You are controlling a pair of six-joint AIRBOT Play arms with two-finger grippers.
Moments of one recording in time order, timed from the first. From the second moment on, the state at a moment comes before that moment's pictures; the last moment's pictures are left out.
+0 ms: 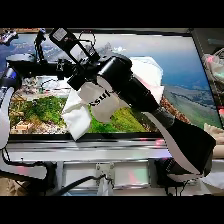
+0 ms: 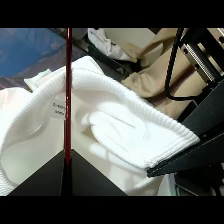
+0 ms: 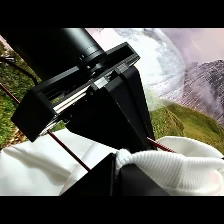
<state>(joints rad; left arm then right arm) 0.04 -1.60 1.40 -2.98 1.44 2.88 0.87 -1.60 1.89 -1.65 0.97 1.48</state>
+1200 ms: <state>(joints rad) 0.04 -1.60 1.40 -2.98 1.44 2.88 0.87 -1.55 1.90 -1.62 0.97 1.48</state>
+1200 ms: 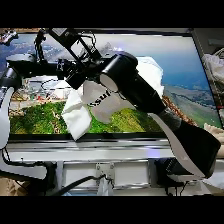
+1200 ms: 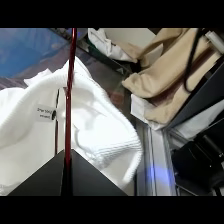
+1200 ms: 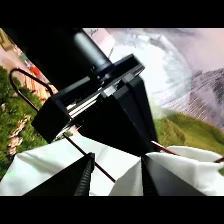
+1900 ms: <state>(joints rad) 0.04 -1.60 1.40 -2.98 1.44 2.88 0.53 -1.42 1.82 -1.60 1.21 1.14</state>
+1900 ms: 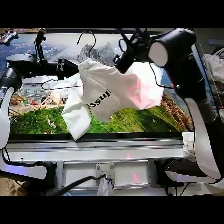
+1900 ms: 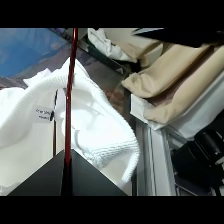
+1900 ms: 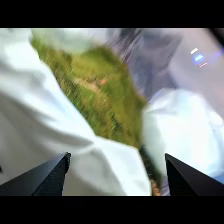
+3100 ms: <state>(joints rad) 0.04 -1.60 1.40 -2.98 1.45 2.87 0.44 -1.64 1.70 -1.15 1.02 0.77</state>
